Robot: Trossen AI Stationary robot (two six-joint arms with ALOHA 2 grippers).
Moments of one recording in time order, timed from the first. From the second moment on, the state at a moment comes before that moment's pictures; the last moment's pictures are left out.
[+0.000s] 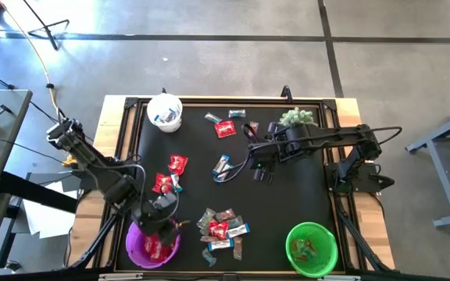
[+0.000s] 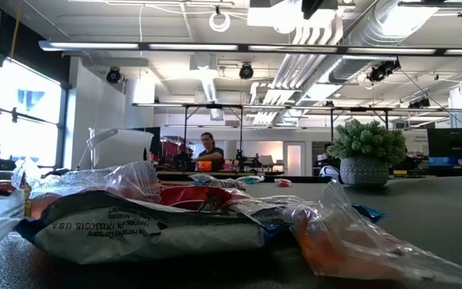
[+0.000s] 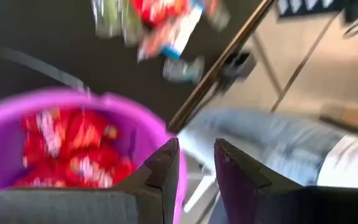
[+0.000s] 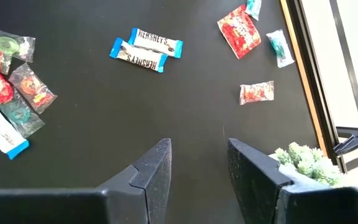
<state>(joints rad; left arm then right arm) -0.71 1.38 1.21 -0.75 -0.05 -1.52 0.19 1.78 2.03 -1.57 0.36 0.41</state>
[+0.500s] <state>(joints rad) -0.34 1.30 1.21 -0.80 -0.44 -0.97 0.18 1.78 2.03 -1.57 0.37 0.40</state>
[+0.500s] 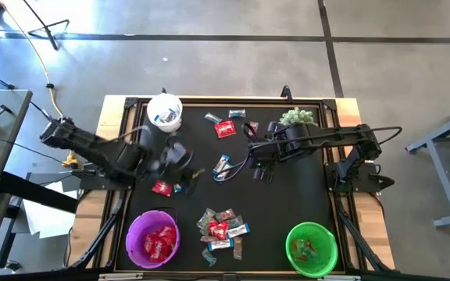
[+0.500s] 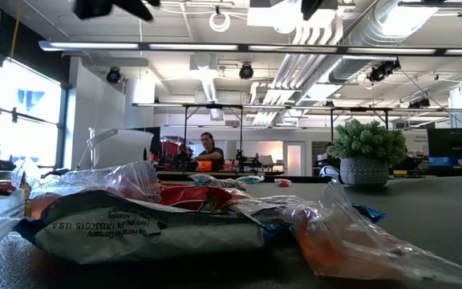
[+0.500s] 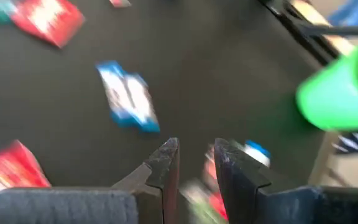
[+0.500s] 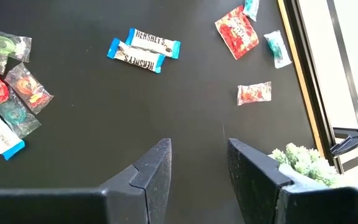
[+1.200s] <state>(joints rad) 0.28 1.59 1.21 -0.53 -0.04 -0.24 0.20 1.77 2.03 -1.57 0.36 0.50</state>
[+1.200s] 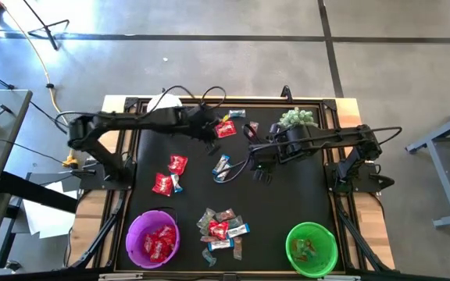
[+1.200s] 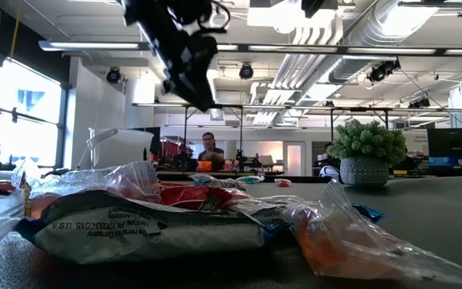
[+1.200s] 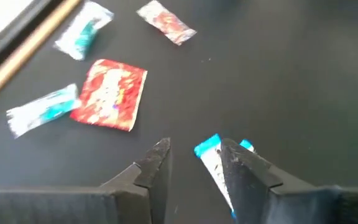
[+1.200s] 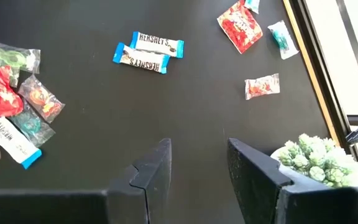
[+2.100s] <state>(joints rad) 0.39 1.84 1.21 -0.22 -0.03 0.19 0.14 1.77 2.03 -1.57 0.37 0.56</state>
